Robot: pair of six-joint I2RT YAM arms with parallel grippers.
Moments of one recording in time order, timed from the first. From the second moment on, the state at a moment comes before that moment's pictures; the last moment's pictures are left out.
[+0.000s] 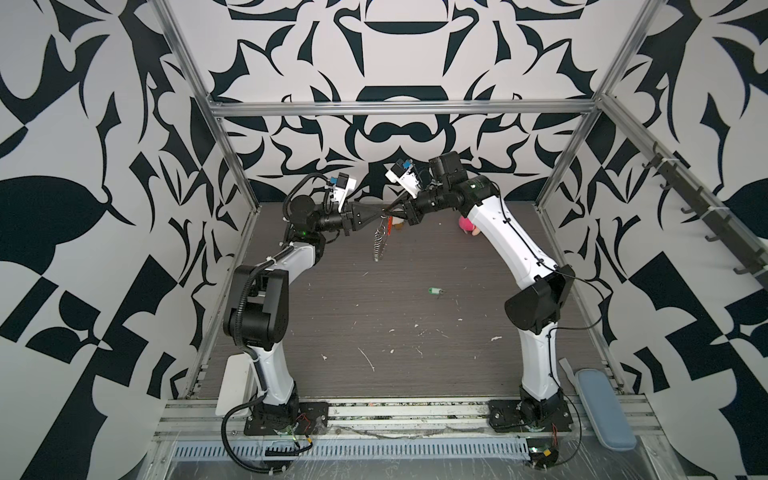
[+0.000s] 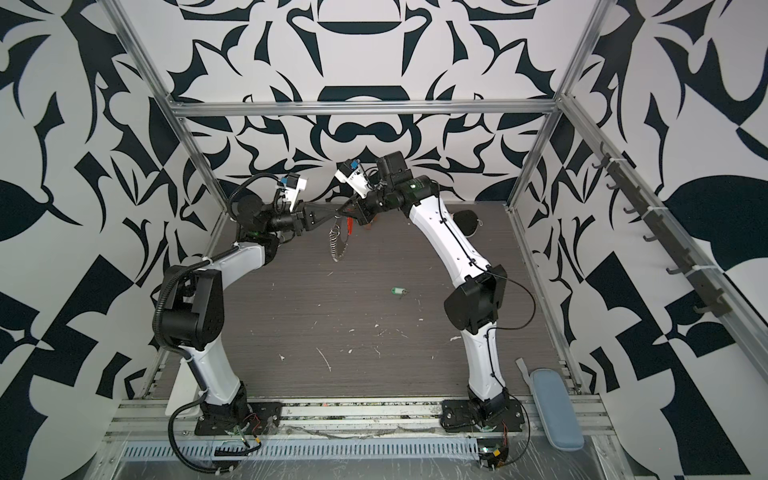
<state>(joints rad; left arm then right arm) -0.20 1.86 1.25 0.99 1.27 -0.77 0.50 2.09 2.30 -0.89 -0.73 -0.19</state>
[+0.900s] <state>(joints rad) -0.35 1.86 1.15 1.28 0.69 -0.81 0.37 1.83 1.60 0.18 -0.75 0.55</state>
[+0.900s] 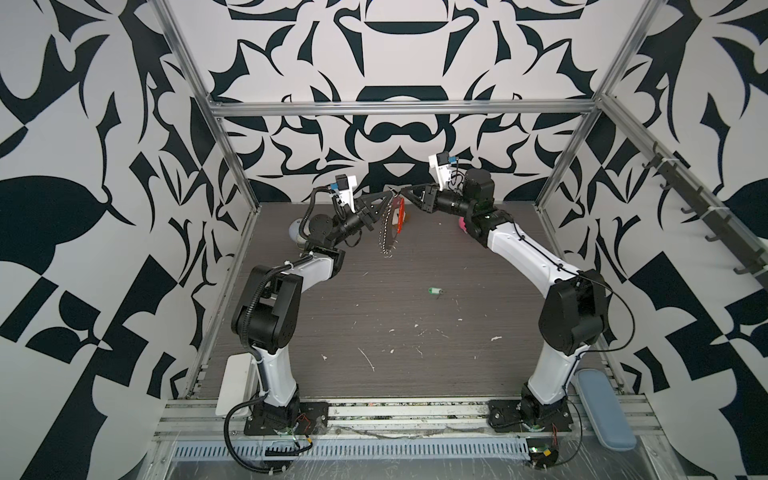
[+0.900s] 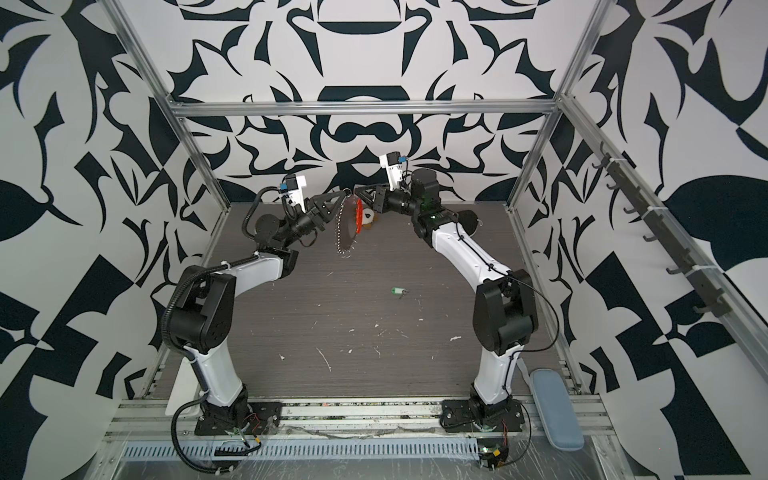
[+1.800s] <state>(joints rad) -0.42 1.86 1.14 1.29 0.32 -0.79 0.39 1.92 1.61 0.30 -0.78 0.68</state>
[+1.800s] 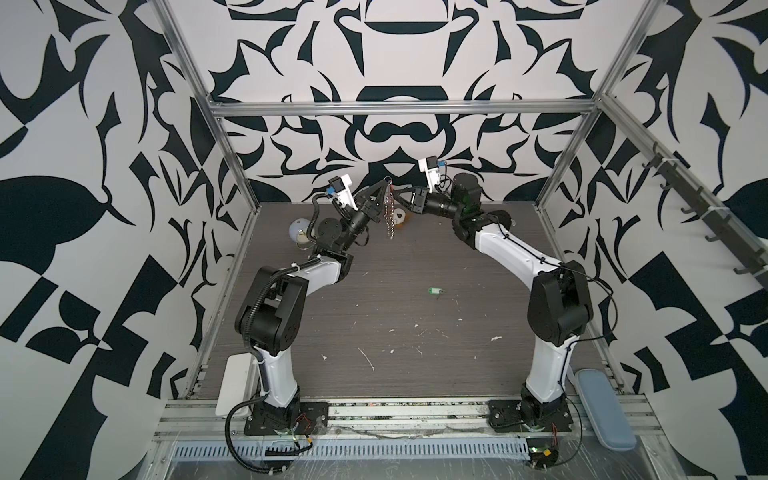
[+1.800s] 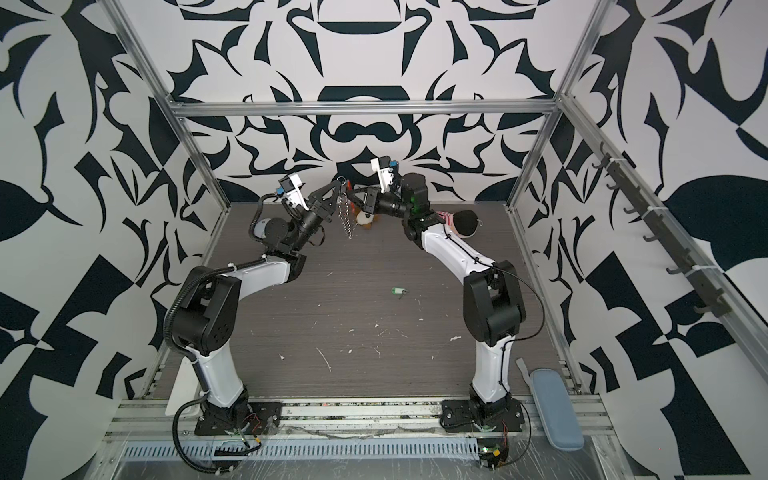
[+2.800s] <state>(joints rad) -0.43 1.86 1.13 1.28 0.30 -0.84 0.38 1.98 1.72 0.49 -0.88 0.85</state>
